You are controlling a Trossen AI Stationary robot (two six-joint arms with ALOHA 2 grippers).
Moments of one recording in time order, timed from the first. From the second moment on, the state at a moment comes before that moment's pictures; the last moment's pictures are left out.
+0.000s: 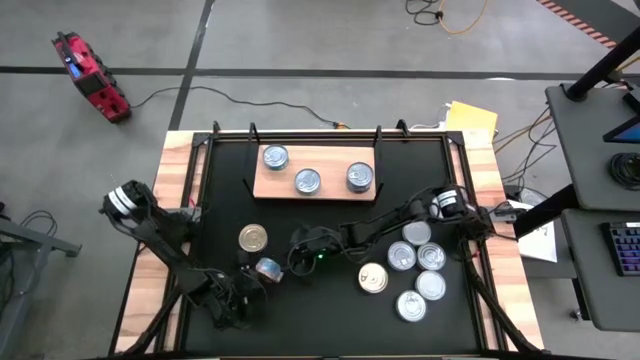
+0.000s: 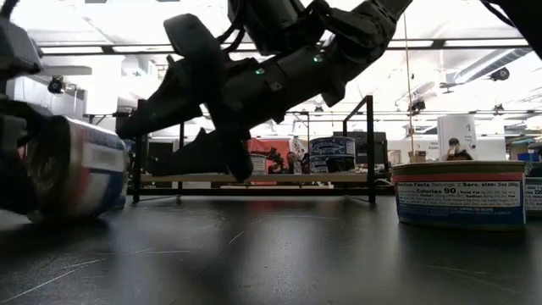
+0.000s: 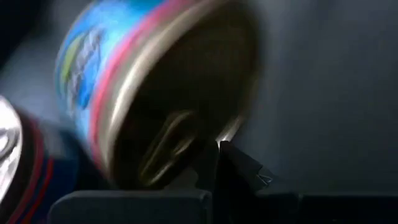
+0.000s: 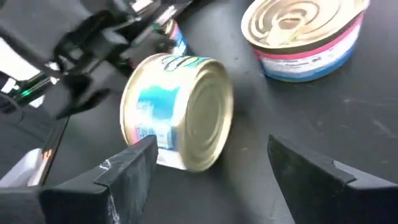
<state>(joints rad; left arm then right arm) -0.92 1.62 0.66 -0.29 -0.70 -0.96 0.16 2.22 1.38 0.38 -0.07 0.52</state>
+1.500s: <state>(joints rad) -0.89 1.63 0.68 -0.19 -0.87 -0.93 0.20 2.30 1.50 0.32 0.00 0.25</state>
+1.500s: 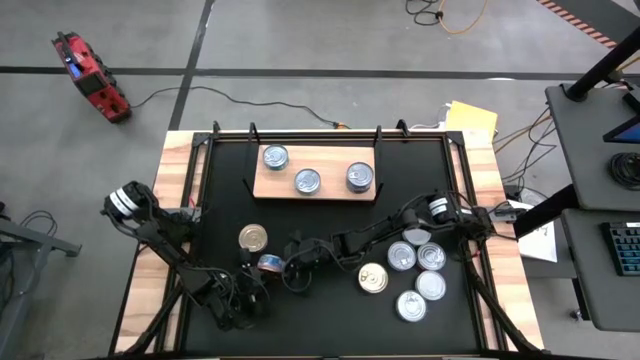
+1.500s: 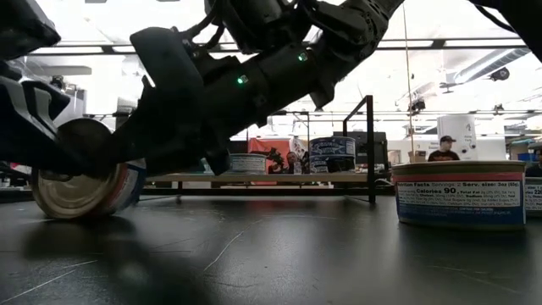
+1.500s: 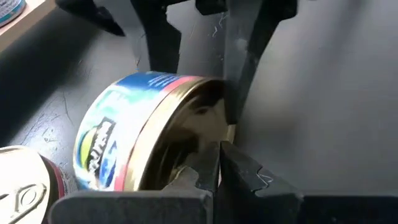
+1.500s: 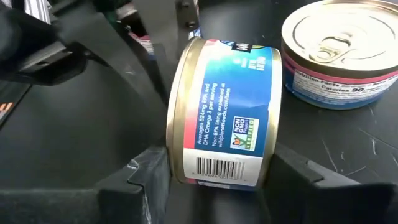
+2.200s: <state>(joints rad) -0.91 1.60 0.96 -0.77 -0.98 -0.83 0.17 2.01 1.27 0.03 0.00 0.26</state>
